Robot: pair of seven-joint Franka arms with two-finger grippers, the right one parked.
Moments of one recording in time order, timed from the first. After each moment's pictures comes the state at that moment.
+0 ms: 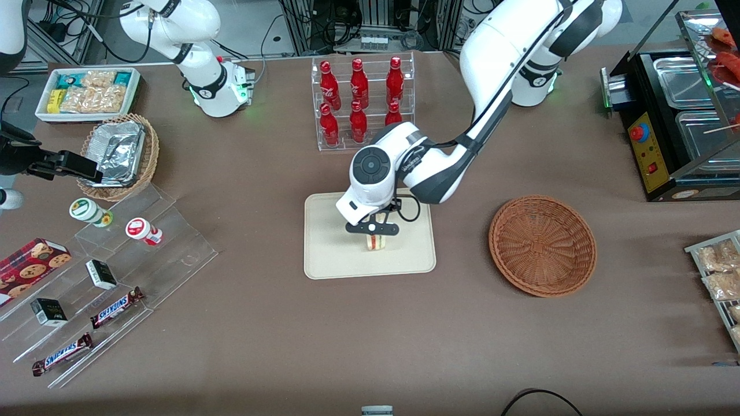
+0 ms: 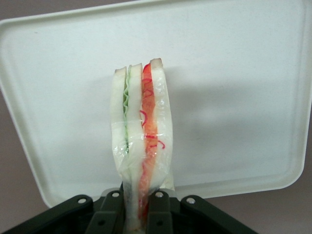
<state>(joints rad) -0.58 0.75 -0.30 -1.37 0.10 2.02 -0.77</state>
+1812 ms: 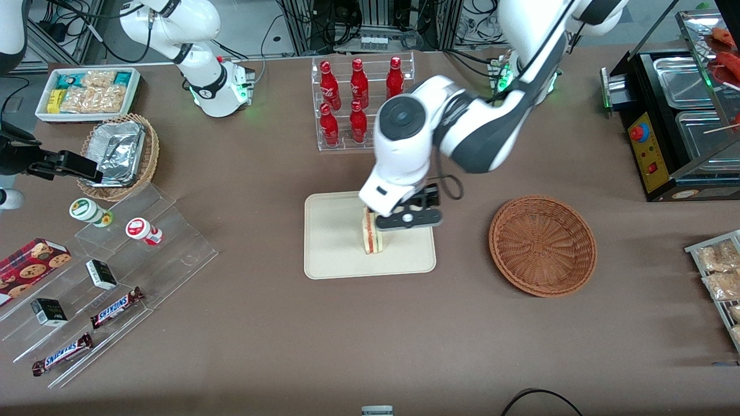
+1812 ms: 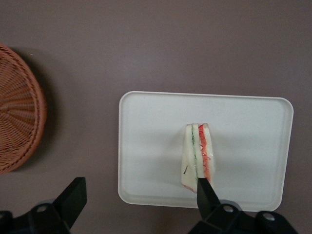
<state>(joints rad) -0.48 0.49 -0.28 -1.31 0.20 1.77 -0.87</state>
